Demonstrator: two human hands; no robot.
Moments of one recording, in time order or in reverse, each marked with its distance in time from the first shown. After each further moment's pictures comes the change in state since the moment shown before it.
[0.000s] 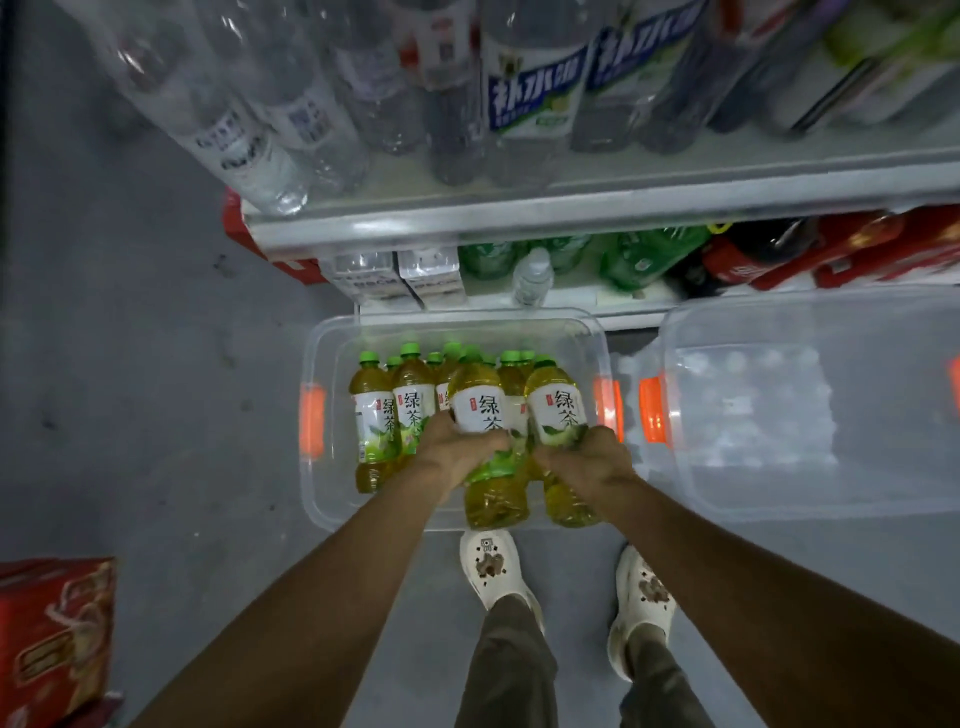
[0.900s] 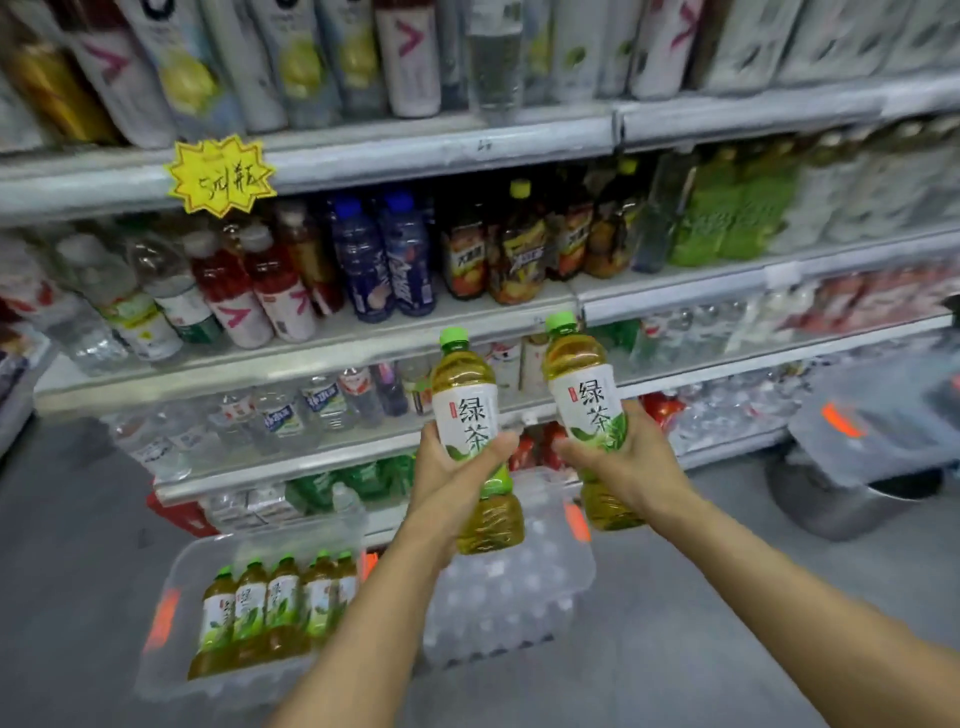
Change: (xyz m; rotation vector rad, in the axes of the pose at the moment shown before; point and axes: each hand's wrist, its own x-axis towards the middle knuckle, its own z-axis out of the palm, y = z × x) left_hand -0.445 0.171 0.310 -0.364 0.001 0.847; right_hand -0.321 0.125 -0.488 0.266 0.457 -0.753
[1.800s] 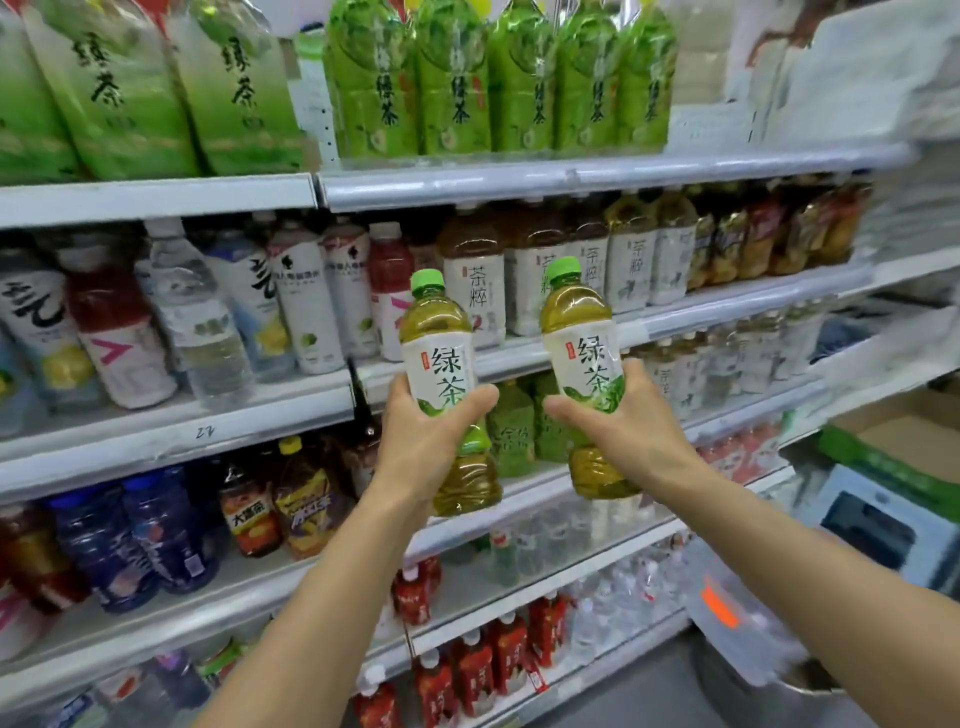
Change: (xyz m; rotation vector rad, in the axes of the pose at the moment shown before) left_hand 0.096 0.216 0.328 0.050 -0.166 0.469; right_hand 0.163 -0.091 -0.338 0.017 0.320 -0.331
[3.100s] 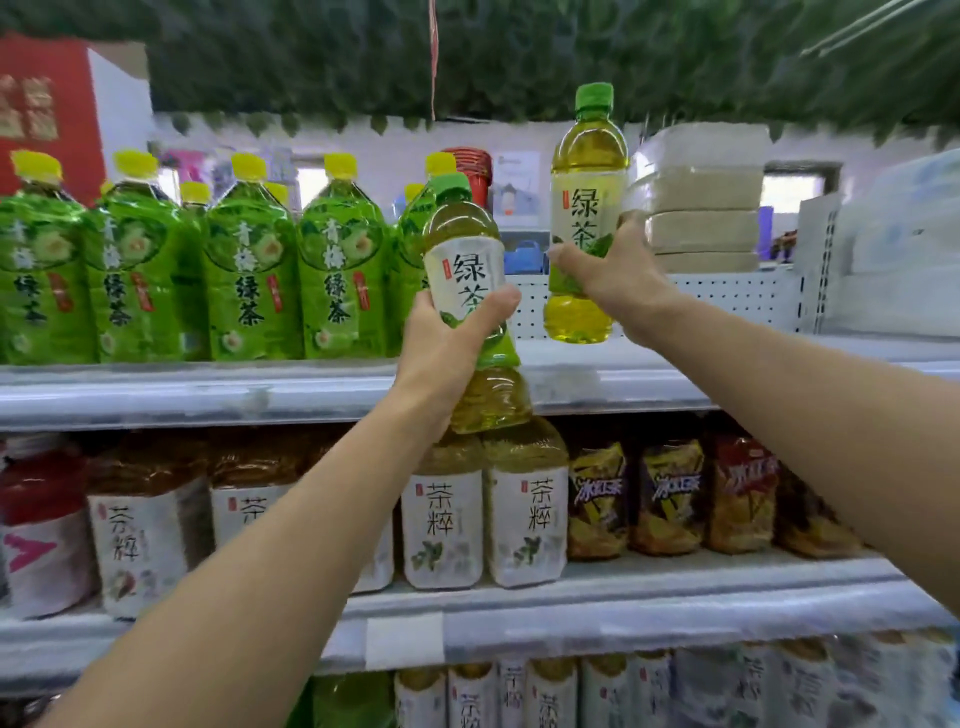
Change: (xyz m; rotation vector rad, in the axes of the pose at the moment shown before) left_hand 0.299 0.154 0.444 0.005 0.252 0.391; right_hand 0.536 0.002 -0.293 0.334 -0.073 -0.513
